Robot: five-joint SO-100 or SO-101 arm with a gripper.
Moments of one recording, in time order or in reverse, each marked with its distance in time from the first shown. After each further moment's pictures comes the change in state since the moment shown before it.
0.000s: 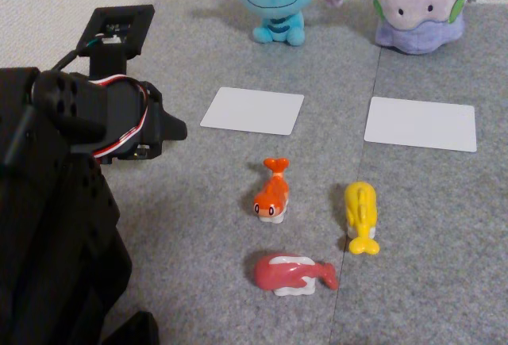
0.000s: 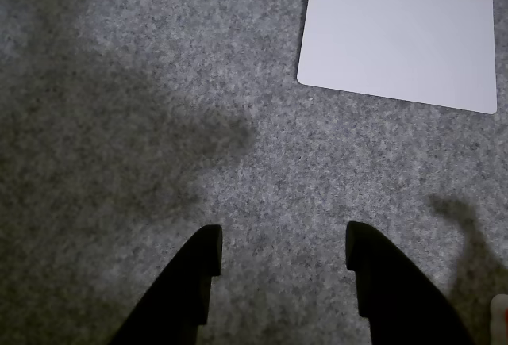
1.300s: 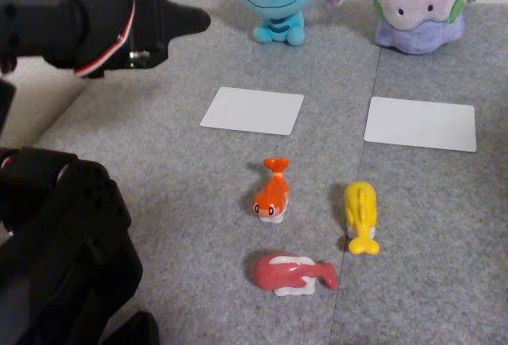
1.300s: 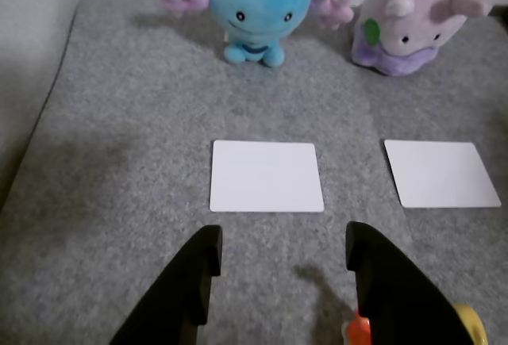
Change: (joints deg) arm 11.5 -6.8 -24.6 -0.1 -3.0
